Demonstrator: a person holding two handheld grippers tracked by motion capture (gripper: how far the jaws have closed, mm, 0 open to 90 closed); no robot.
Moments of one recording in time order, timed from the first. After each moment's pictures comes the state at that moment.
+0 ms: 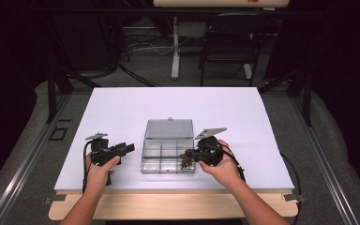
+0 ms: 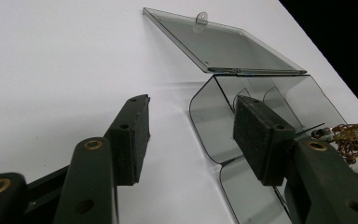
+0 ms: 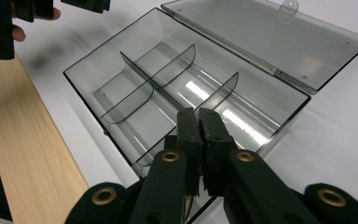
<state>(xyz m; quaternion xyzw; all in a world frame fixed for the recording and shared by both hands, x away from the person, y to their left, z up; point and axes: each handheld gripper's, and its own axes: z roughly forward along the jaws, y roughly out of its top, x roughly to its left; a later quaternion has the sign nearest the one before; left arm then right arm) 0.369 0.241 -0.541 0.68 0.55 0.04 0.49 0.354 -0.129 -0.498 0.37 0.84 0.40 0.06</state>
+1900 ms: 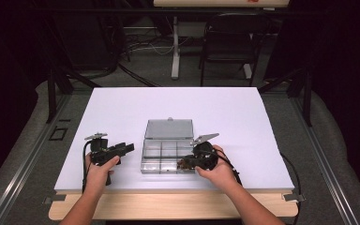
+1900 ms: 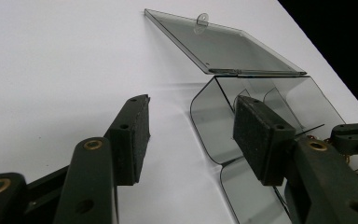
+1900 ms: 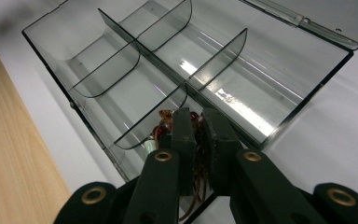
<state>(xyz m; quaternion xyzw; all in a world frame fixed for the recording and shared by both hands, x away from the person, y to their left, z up) 0.369 0.243 -0.541 0.68 0.55 0.04 0.49 0.358 -0.119 -0.530 0.37 0.85 0.36 0.06</state>
